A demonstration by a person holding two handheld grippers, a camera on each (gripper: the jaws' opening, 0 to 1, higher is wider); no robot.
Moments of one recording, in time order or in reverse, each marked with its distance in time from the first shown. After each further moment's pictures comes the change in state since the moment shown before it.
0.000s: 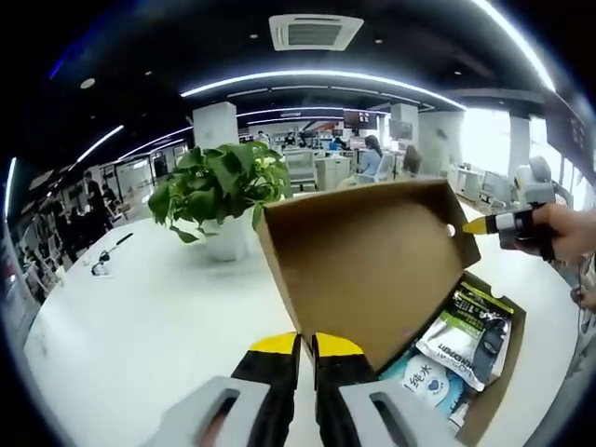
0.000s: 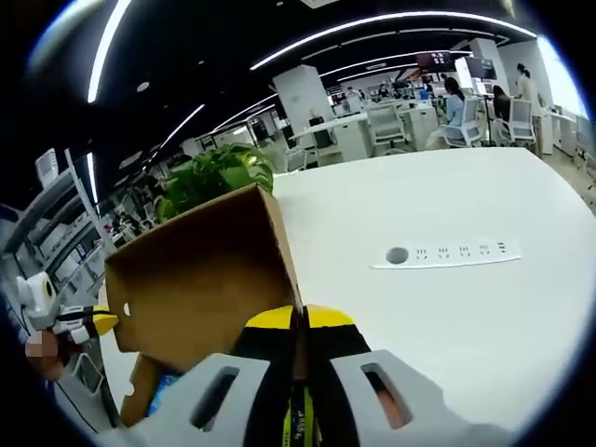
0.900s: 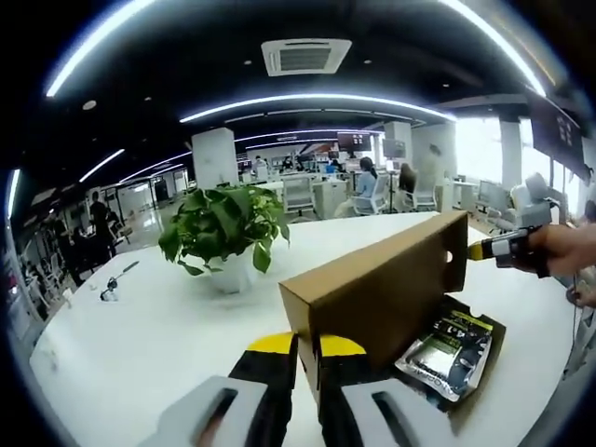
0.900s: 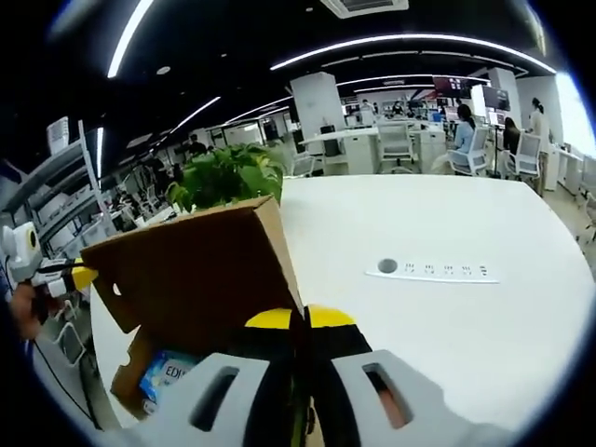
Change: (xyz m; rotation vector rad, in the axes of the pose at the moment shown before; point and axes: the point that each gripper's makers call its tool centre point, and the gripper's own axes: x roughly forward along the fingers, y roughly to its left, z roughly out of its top) left arm -0.049 -0.014 0.042 0.044 -0.124 0.007; right arm -0.039 0.009 0.001 -0.148 -0.017 -0.006
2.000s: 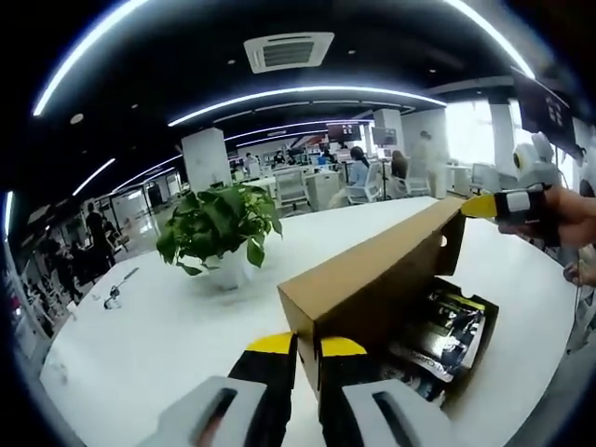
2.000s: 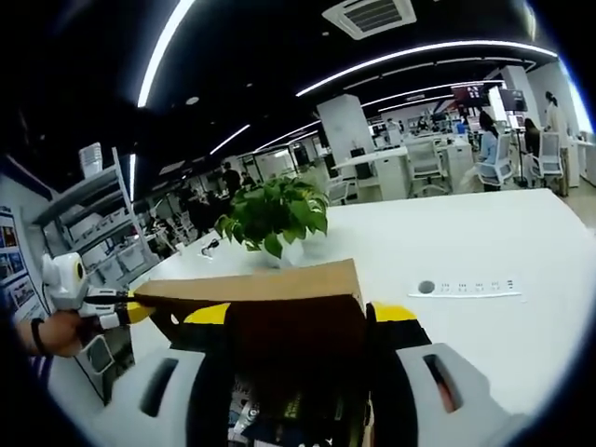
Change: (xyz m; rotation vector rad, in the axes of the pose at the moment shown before) left arm -0.013 -0.009 -0.008 0.067 0.035 -0.014; right arm -0.049 0.057 0.031 0.018 -0.120 0.171
